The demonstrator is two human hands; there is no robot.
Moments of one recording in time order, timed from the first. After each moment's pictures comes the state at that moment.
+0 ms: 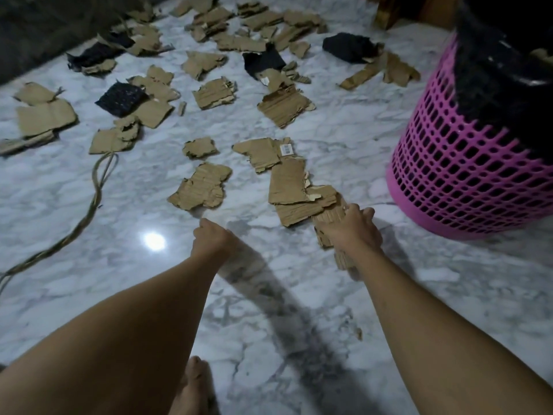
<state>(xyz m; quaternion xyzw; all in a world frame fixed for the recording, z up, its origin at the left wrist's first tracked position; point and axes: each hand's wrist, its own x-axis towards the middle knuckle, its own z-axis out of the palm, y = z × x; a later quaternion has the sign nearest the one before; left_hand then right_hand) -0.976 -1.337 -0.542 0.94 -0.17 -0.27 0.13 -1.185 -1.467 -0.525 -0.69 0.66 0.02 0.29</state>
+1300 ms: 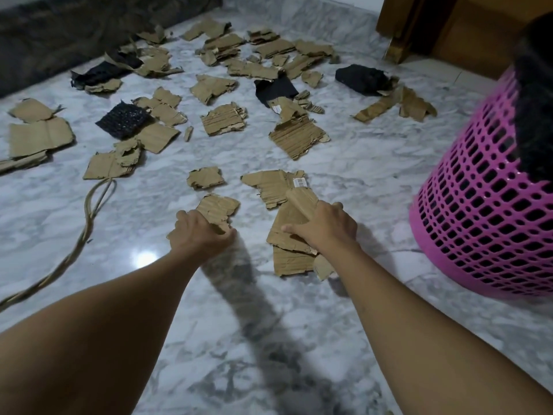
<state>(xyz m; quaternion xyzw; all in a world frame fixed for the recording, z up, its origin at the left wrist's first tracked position) -0.880 -1.381 -0.540 0.94 -0.29 -0.16 0.07 -1.075 -1.510 -0.503 -0.79 0.57 0.04 0.22</state>
